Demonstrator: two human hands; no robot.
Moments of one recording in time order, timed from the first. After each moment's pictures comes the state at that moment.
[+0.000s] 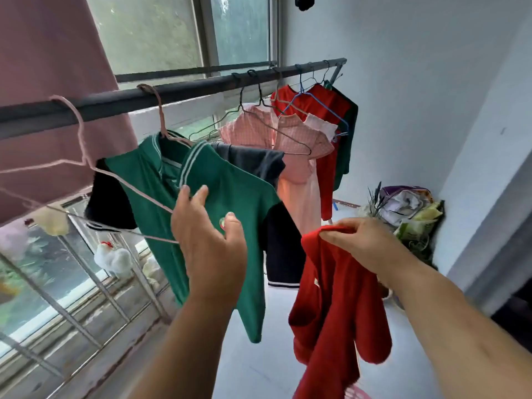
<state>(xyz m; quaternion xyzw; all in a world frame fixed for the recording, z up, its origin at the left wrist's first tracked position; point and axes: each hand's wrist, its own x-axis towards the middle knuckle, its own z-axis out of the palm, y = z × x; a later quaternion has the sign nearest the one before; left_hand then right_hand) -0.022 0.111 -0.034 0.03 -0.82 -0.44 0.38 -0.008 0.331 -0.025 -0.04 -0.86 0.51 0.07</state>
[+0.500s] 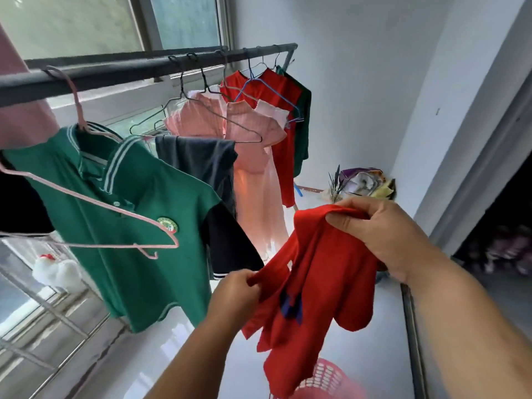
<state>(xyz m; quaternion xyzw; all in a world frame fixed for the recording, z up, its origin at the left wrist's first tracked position) -0.023 0.172 -0.141 -0.04 -0.94 -0.34 -0.10 0.043 0.389 -0.015 -0.05 -0.81 0.58 0.13</state>
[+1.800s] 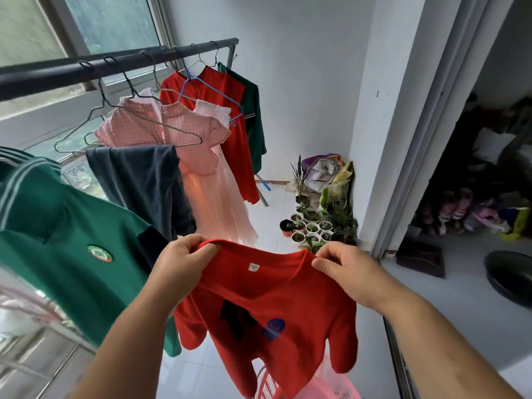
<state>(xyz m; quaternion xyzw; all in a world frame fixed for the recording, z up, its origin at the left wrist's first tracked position) -0.028 0.195 -0.066 -0.09 -0.86 -0.50 -0.09 0.092 0.451 -0.101 -0.14 -0.89 0.44 0.04</state>
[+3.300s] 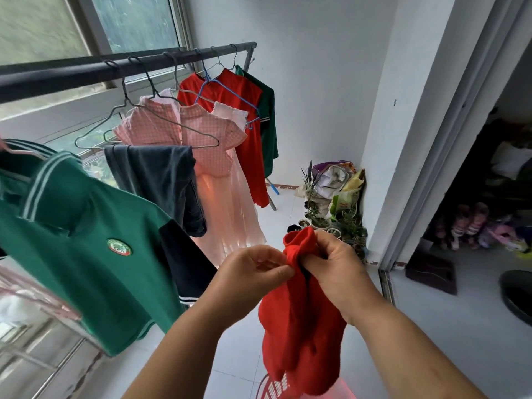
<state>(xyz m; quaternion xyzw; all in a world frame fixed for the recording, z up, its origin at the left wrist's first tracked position) 0.003 0.234 -0.066 -0.26 -0.80 -0.52 -0.17 0.060 0.395 -0.087 -0.09 -0.71 0.69 0.14</state>
